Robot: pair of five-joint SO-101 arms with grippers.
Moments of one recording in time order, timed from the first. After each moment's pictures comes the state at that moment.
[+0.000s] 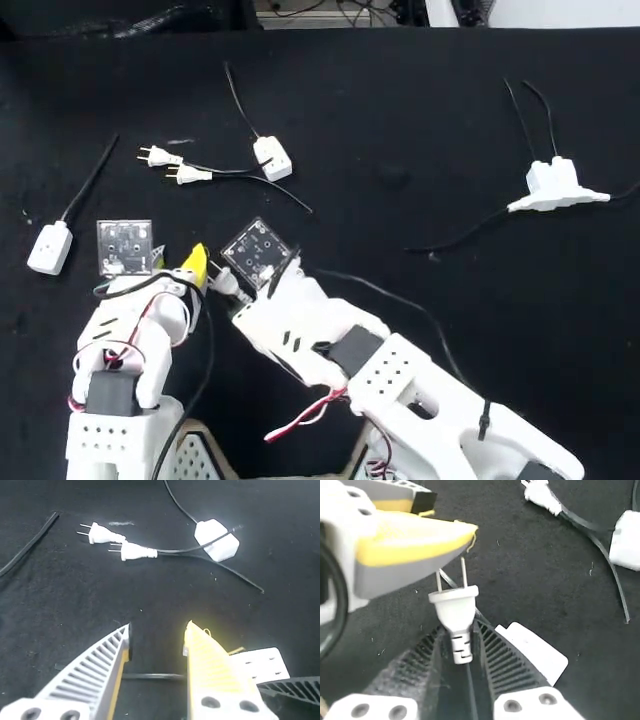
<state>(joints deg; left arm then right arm) -1.1 -96.6 86.4 48.9 1.5 -47.0 -46.1 72.1 23.2 -0.5</state>
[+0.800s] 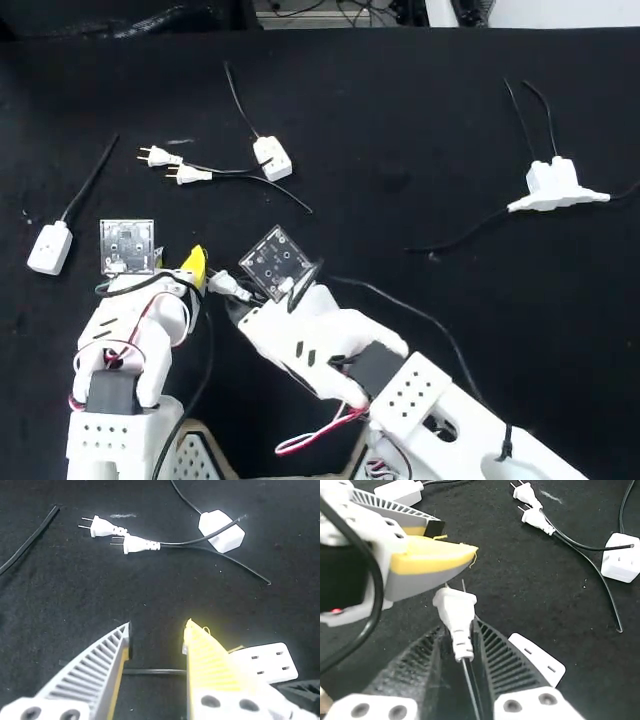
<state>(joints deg) -0.8 -96.7 86.6 48.8 0.8 -47.1 -58.3 76.9 24.0 -0.9</state>
